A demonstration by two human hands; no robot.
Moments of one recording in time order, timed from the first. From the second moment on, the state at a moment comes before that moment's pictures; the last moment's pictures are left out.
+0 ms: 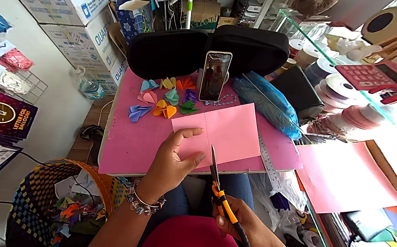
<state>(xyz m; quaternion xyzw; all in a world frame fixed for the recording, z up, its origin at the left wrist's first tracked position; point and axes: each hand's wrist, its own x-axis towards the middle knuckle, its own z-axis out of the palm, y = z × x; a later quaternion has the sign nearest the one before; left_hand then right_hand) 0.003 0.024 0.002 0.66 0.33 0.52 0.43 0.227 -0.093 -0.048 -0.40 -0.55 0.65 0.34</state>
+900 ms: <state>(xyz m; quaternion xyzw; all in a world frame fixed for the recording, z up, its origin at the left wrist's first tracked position) 0.007 0.019 0.002 0.69 0.32 0.54 0.35 0.212 -0.099 -0.046 -0.51 -0.52 0.58 0.37</state>
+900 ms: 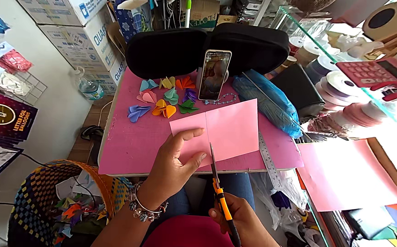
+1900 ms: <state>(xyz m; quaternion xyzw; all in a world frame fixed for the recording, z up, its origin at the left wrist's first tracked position) 0.011 0.017 0.002 0.70 0.32 0.54 0.35 0.208 -0.099 -0.051 -0.56 -0.50 0.55 0.37</state>
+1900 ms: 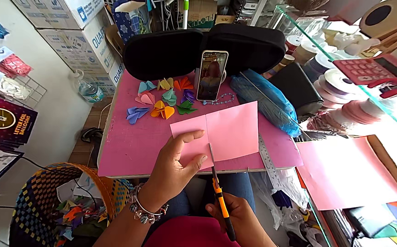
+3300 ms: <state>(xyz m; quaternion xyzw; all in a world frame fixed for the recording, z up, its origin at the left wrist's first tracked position) 0.014 0.012 0.000 0.71 0.27 0.56 0.33 0.213 -0.104 -0.041 -0.53 -0.53 0.56 0.36</state>
